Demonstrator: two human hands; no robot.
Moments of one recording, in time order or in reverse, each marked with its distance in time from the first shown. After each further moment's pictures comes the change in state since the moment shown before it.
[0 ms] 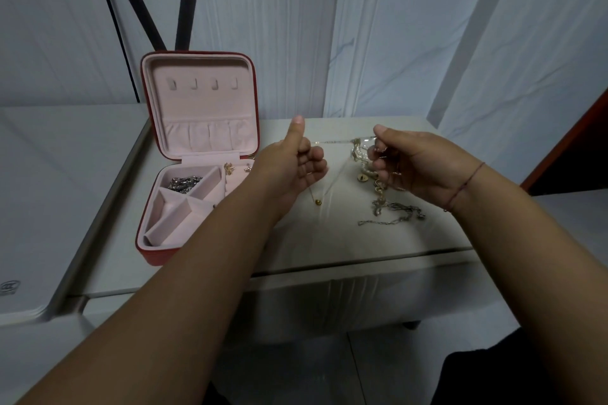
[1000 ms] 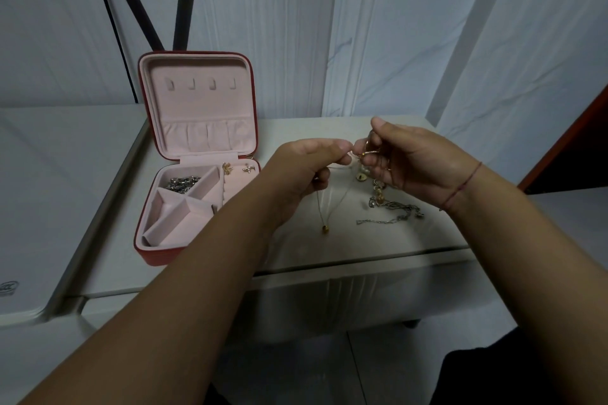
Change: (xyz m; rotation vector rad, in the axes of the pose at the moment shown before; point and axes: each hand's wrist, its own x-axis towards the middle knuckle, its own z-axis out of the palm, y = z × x) left_hand -0.005 -0.006 0.002 0.351 -0.159 0.095; right_hand -0.004 -0.003 0.005 0.087 -0.107 -0.063
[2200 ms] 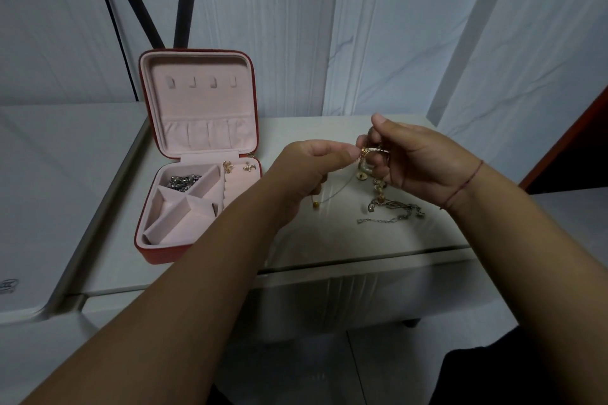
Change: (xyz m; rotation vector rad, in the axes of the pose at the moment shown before) left_hand 0.002 -0.004 0.001 0.127 -0.034 0.050; right_hand 0.001 0.001 0.000 0.044 -0.040 -0.007
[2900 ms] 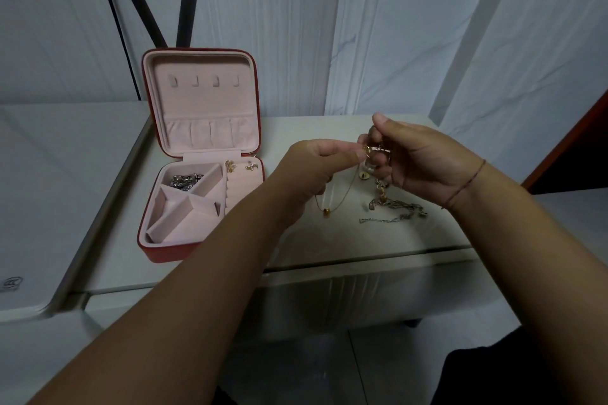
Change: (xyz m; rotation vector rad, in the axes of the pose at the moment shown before) left_hand -0.005 0.004 0.005 0.073 0.008 0.012; right_hand -0.002 -0.003 0.002 -0.009 -0.026 0.002
